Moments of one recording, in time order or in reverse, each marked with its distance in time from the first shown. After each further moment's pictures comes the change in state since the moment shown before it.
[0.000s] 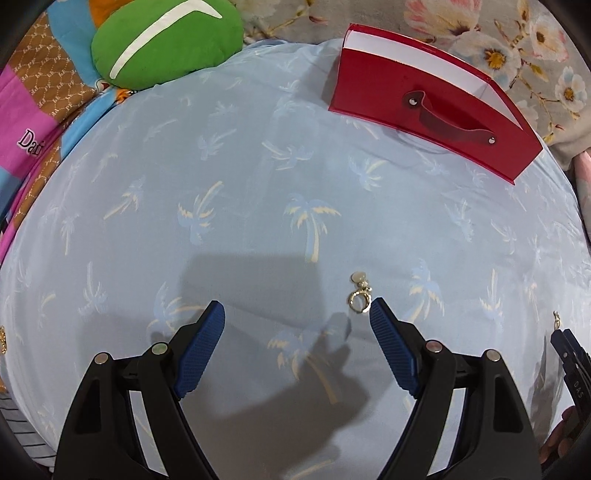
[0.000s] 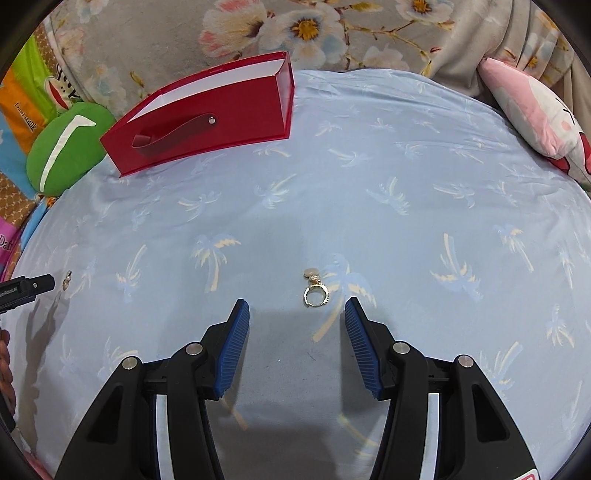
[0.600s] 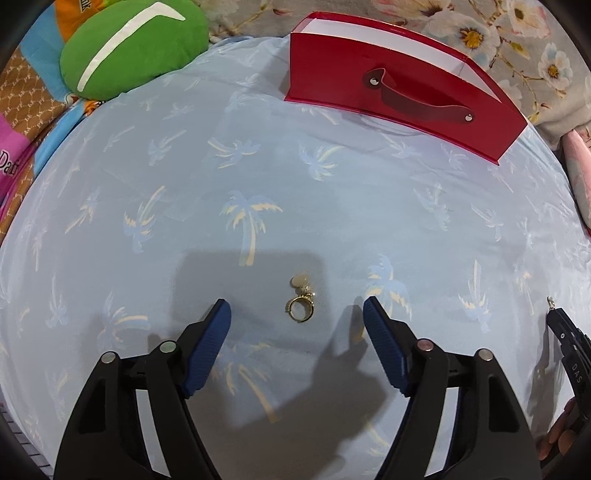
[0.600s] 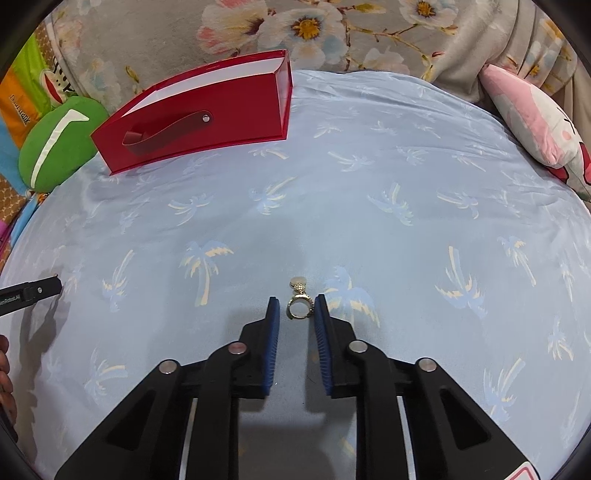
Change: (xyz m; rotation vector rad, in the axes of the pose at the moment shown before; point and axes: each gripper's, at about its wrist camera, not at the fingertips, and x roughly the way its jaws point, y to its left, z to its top) left arm 0.017 -0.040 0.003 0.068 0.011 -0.023; right arm 0.011 0.004 0.007 -0.021 -0.005 -0.035
